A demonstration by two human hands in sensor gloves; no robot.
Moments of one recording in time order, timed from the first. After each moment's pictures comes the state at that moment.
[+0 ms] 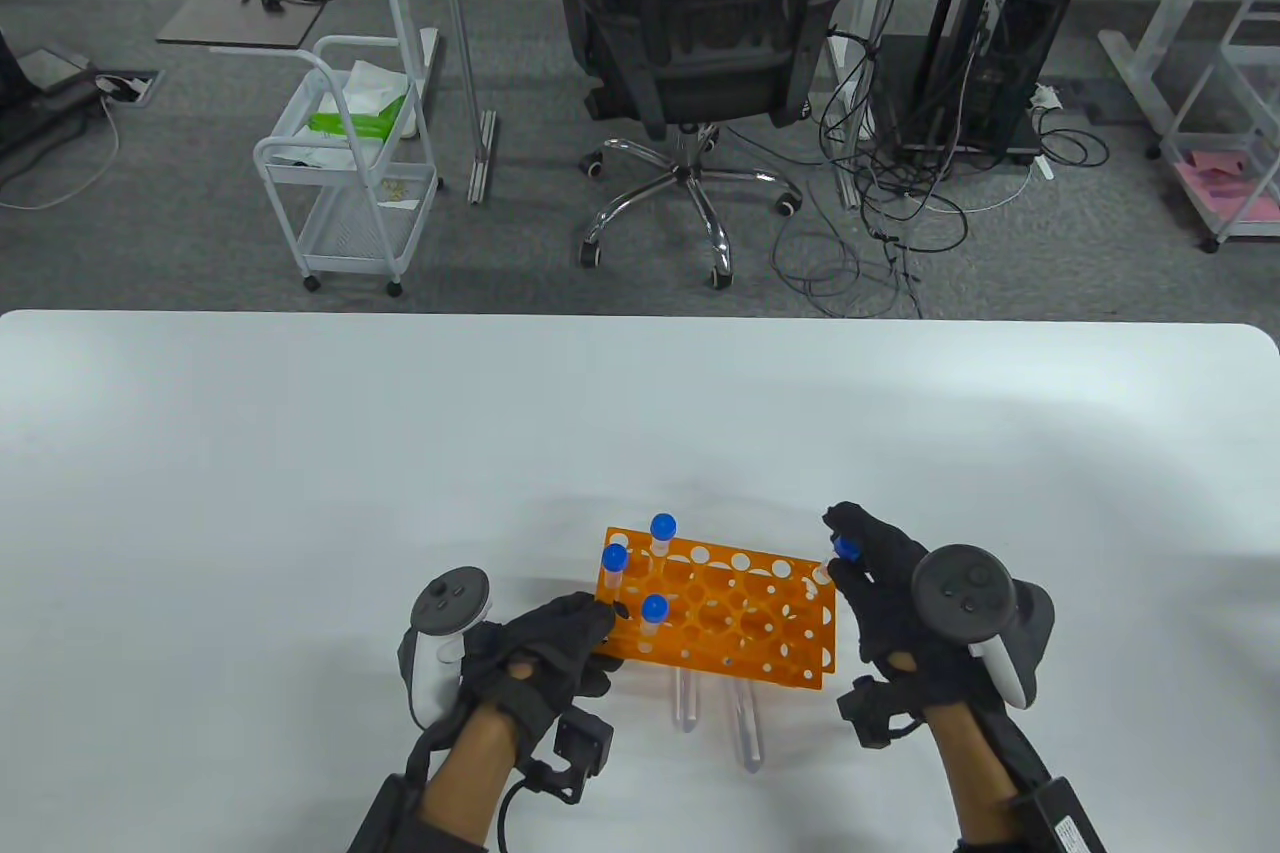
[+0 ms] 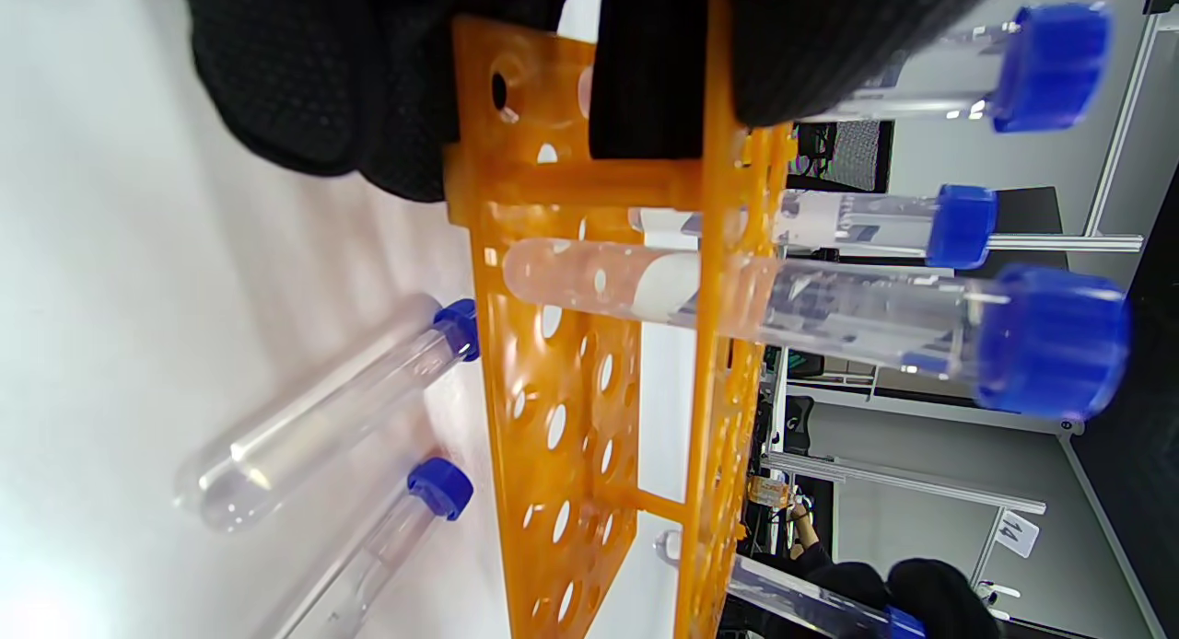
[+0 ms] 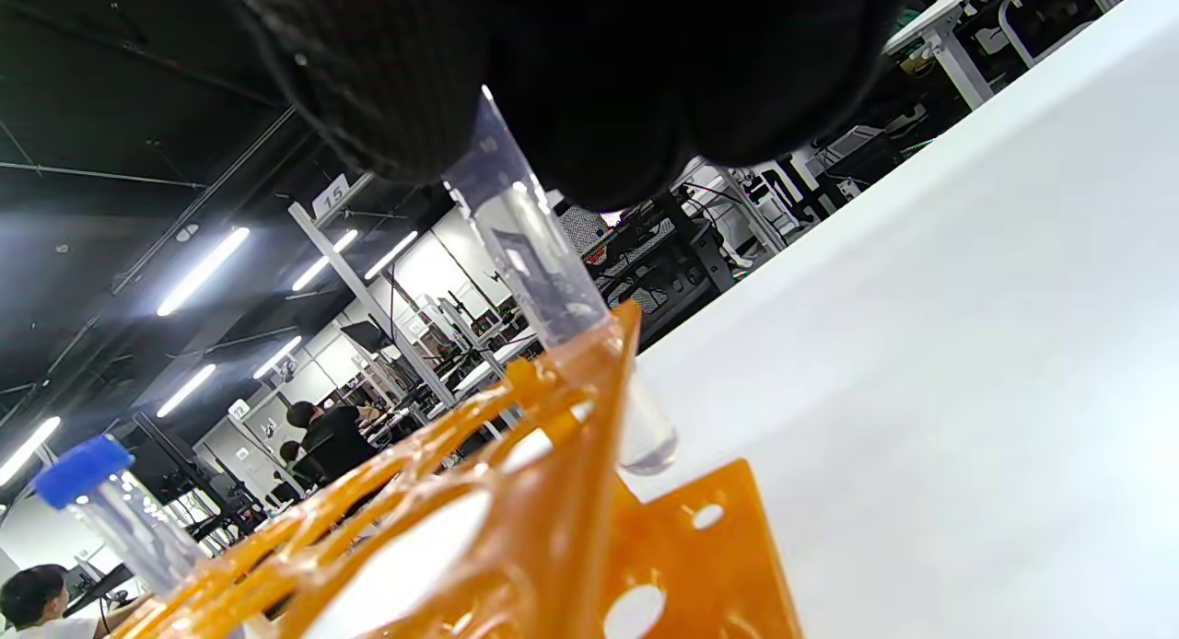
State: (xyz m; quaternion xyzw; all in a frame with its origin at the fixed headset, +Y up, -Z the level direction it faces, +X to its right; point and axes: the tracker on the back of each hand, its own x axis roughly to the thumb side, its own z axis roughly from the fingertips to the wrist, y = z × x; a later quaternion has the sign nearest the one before) left_hand -0.136 -0.767 -0.305 -0.23 0.07 0.67 0.71; right_hand 0.226 -0.677 -0.323 0.03 -0.07 0.94 0.32
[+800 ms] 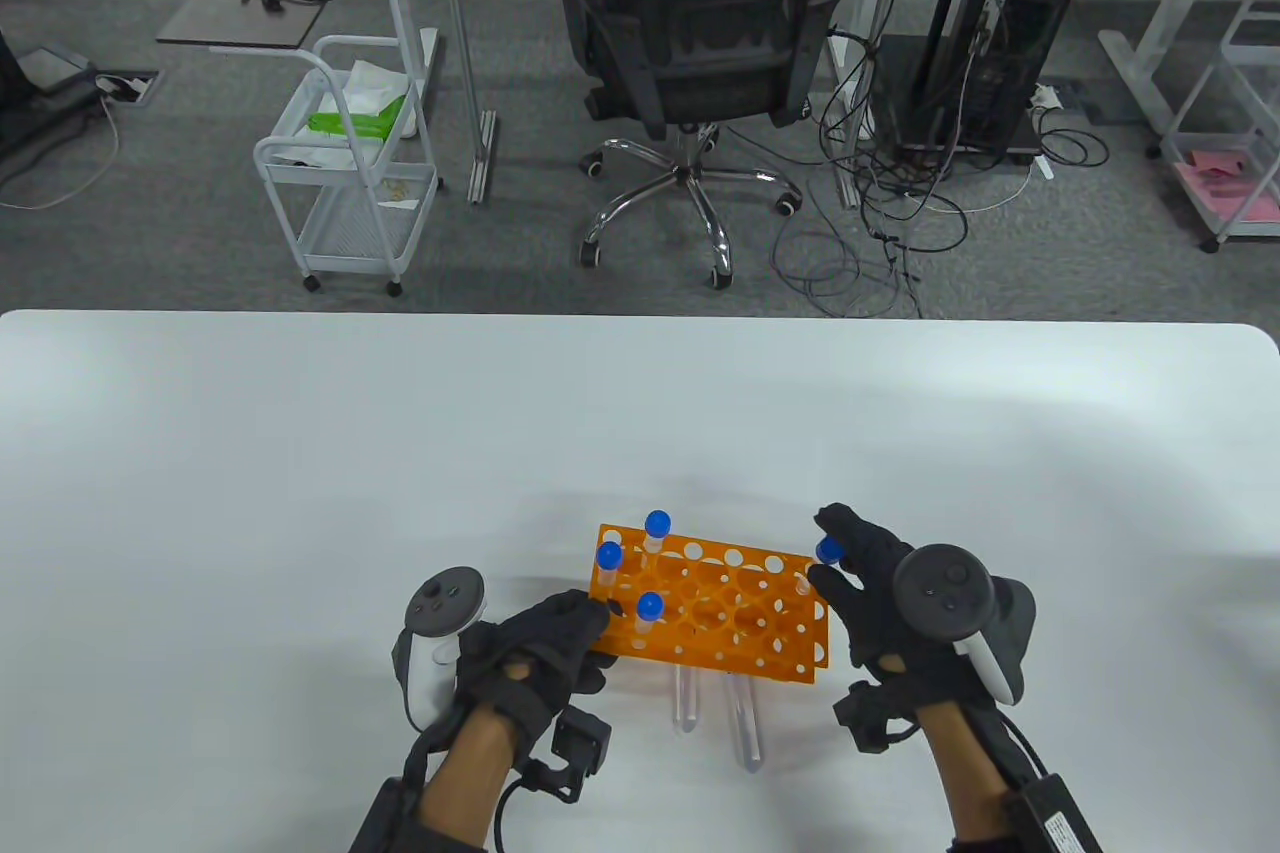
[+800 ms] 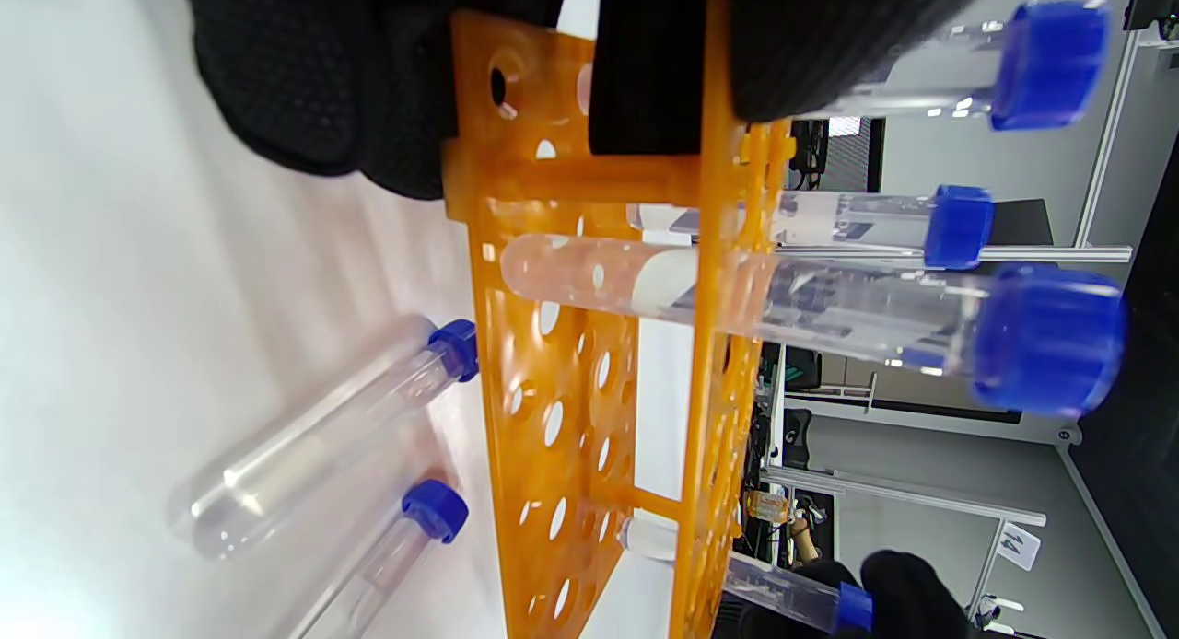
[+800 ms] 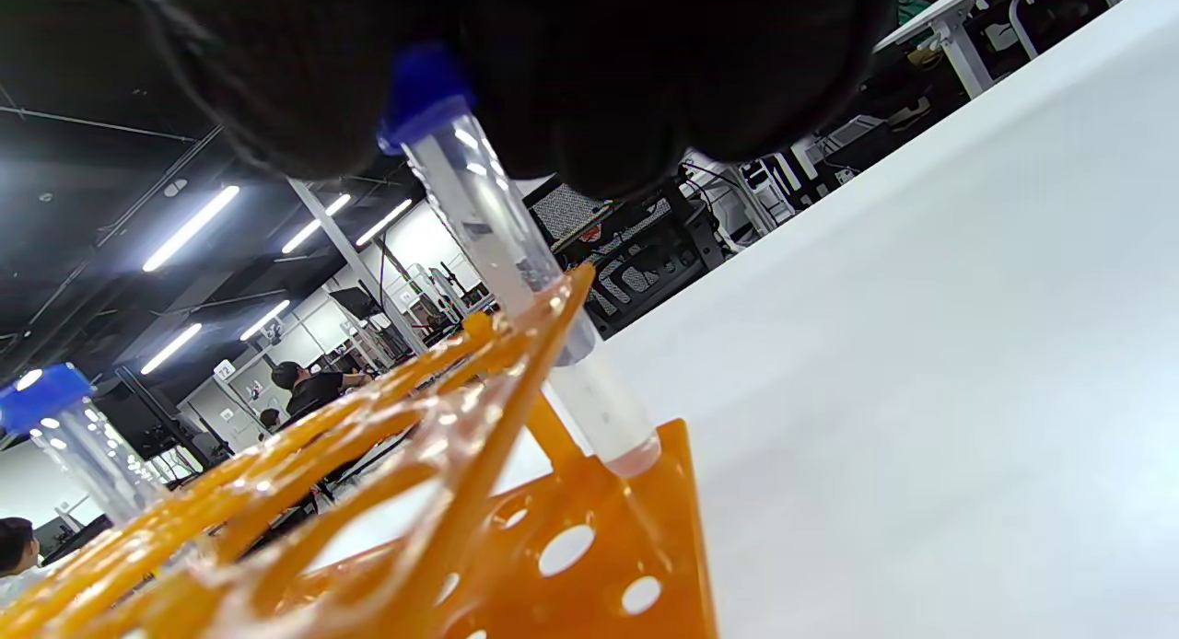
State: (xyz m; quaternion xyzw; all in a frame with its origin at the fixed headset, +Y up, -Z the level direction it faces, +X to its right) left_hand -0.141 -0.766 -0.303 -0.21 0.08 0.66 0.71; right_hand 0.221 -0.681 -0.324 0.04 -0.06 0.95 0.30
